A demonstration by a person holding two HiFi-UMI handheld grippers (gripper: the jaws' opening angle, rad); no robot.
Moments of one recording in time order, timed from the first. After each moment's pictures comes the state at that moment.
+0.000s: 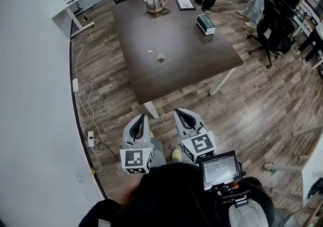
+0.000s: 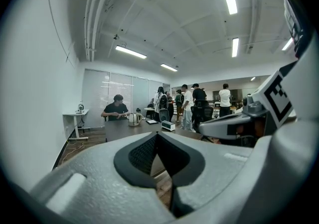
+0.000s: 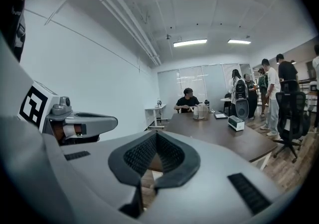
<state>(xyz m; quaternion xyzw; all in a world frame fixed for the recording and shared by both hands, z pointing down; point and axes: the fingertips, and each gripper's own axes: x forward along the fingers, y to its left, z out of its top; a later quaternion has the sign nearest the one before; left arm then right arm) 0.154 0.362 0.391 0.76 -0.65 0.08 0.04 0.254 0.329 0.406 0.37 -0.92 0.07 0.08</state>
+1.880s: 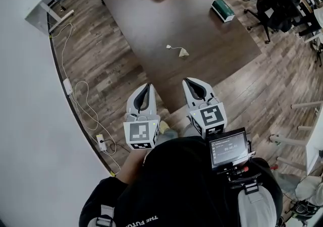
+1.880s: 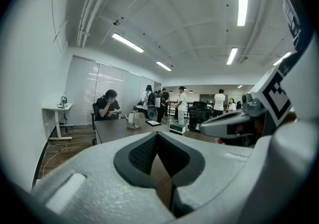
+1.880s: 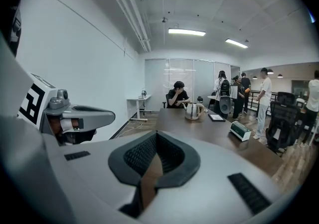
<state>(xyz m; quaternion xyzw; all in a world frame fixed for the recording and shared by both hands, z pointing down) -0.045 0.136 0.396 0.82 -0.57 0.07 0.06 0.065 0.120 0.407 0.46 -0.87 0.07 0.15</state>
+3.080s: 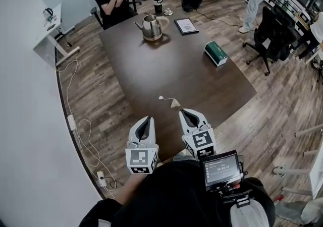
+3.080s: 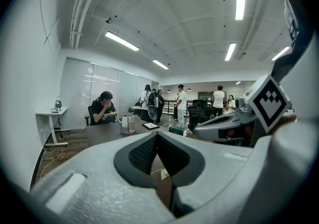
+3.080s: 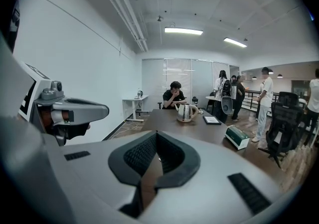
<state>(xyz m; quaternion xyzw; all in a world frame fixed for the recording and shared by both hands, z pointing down) 0.020 0.047 0.389 0.82 -0.56 0.08 0.05 0.128 0.019 0.418 0.46 -0.87 0.08 0.15</state>
